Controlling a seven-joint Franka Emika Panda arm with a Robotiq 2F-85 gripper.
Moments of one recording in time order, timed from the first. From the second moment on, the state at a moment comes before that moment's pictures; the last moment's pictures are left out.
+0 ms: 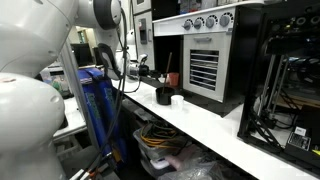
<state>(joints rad) 0.47 0.73 0.30 -1.61 -1.52 1.58 -0.87</state>
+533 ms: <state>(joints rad) 0.48 0.73 0.32 -1.61 -1.52 1.59 -0.87</state>
